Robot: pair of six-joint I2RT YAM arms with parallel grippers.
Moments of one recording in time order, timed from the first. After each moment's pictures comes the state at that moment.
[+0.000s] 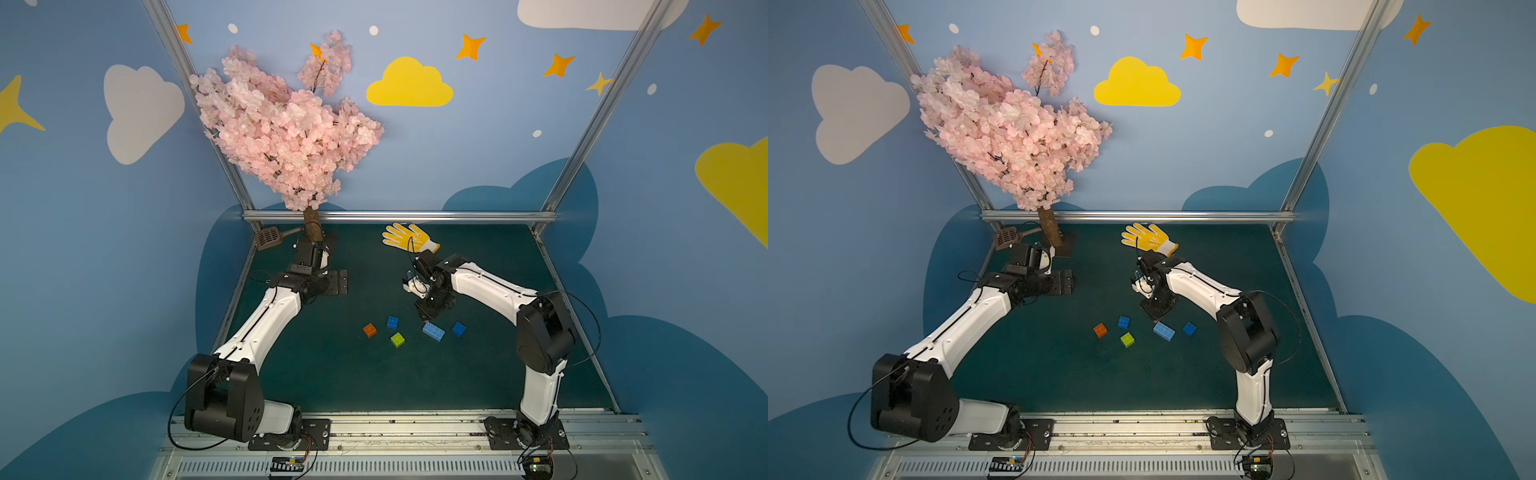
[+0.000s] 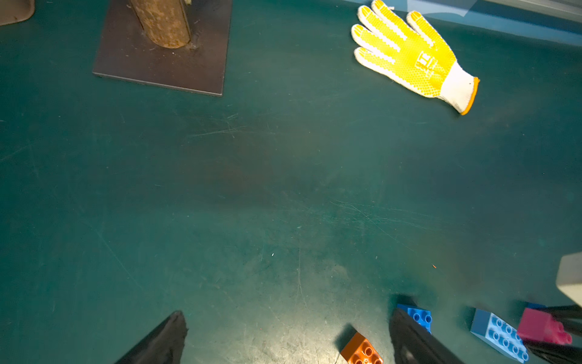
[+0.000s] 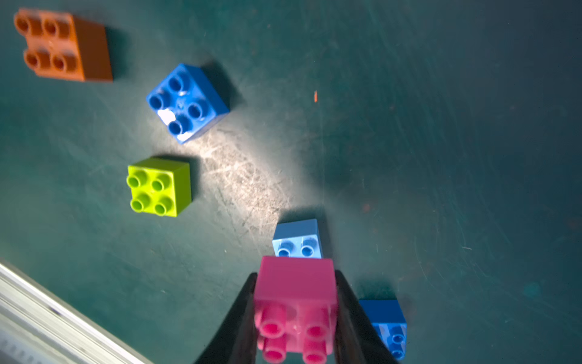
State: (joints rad) left arm -0.17 1.40 1.08 -0.57 0.06 -0.23; right arm 0.69 1.92 1.52 -1.04 -0.12 -0.16
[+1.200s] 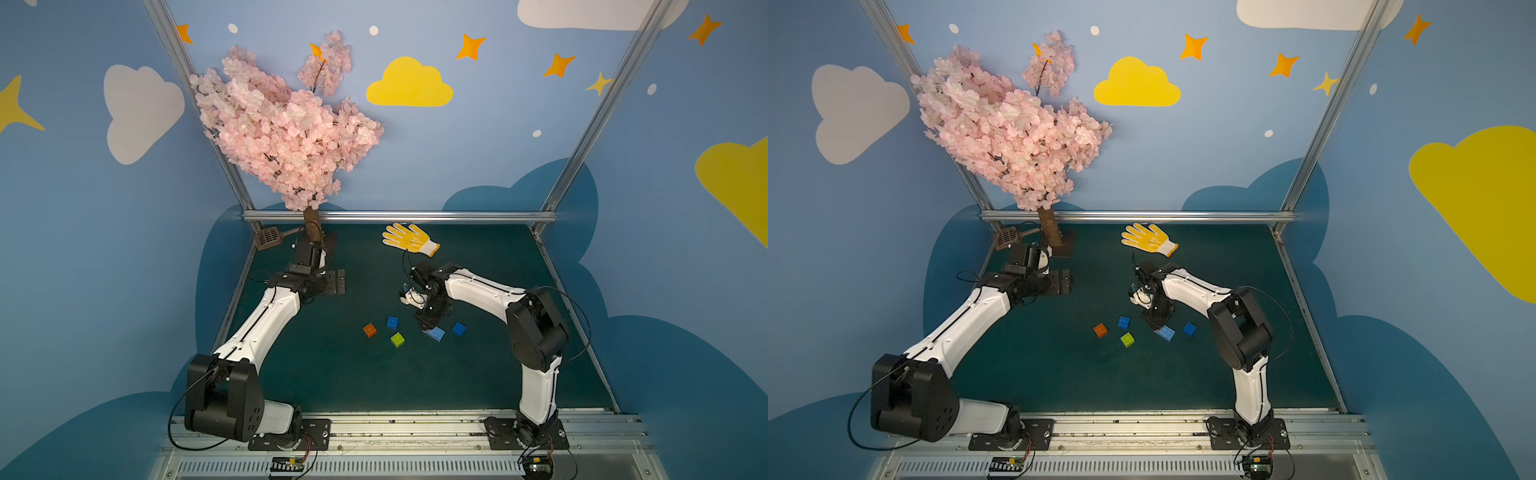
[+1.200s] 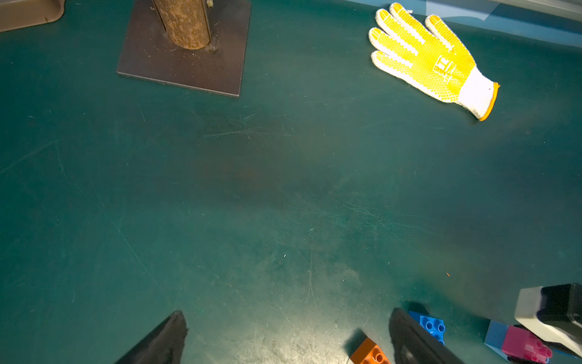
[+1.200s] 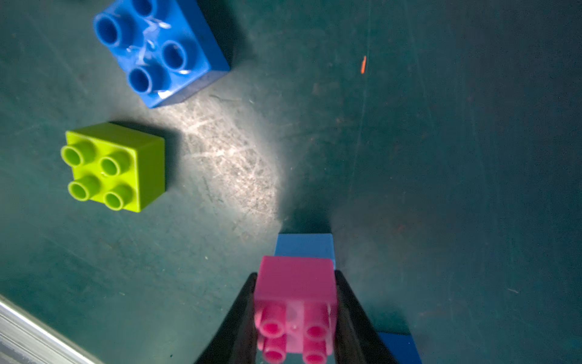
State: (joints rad) left arm -0.16 1.40 1.08 -0.57 0.03 -0.24; right arm 0.71 1.96 1.45 -0.98 -0.10 -0.26
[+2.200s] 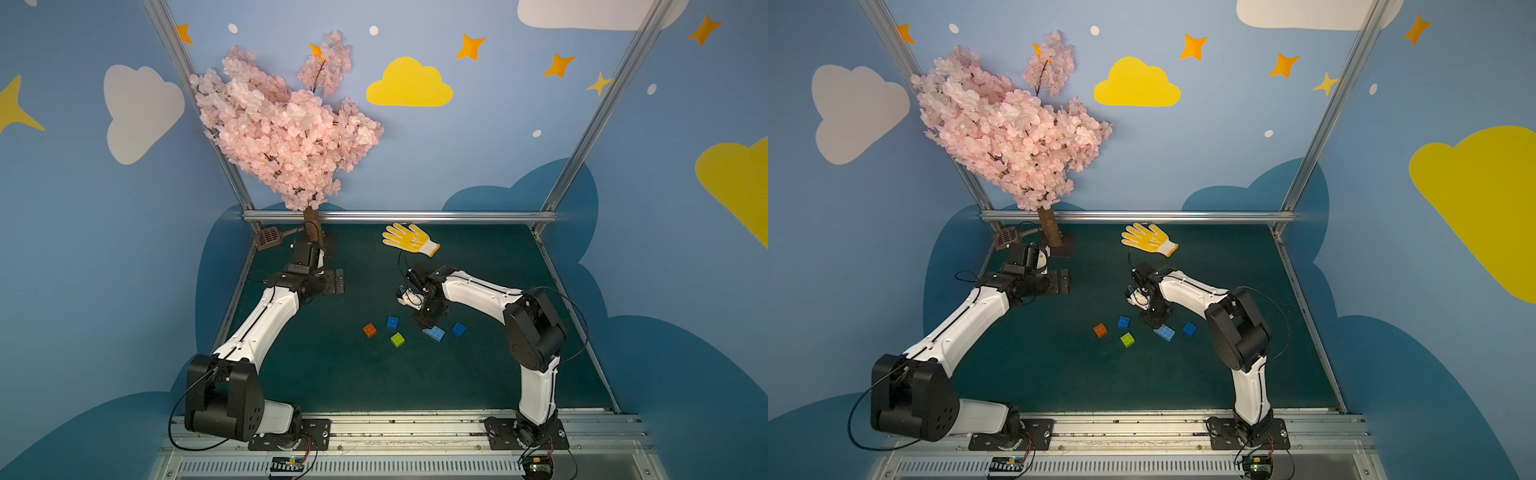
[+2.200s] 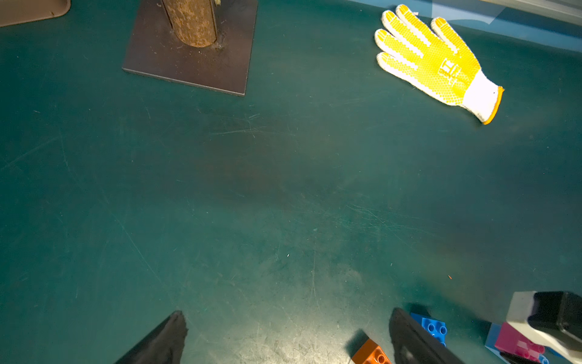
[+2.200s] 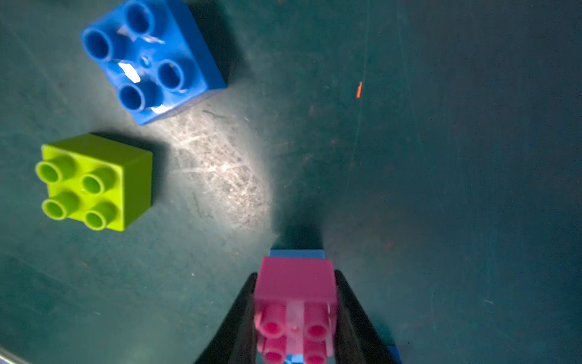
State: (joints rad) left arm -0.15 1.40 1.08 -0.58 0.04 -0.25; right arm 0.74 1.97 1.44 -0.94 -0.05 -0.29
